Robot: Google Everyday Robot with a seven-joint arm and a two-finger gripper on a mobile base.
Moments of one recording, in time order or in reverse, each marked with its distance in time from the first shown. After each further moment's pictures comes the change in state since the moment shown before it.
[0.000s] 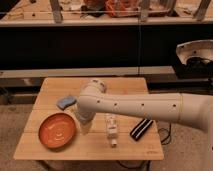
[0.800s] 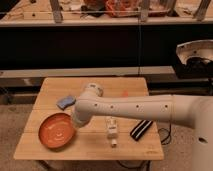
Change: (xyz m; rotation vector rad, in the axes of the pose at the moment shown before) arm -0.019 -0.008 0.036 -0.003 -0.057 -0.038
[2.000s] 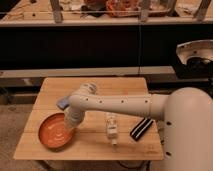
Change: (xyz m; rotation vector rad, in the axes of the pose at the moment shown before) arm -0.002 -0.018 0.057 -0.114 -0.097 -0.062
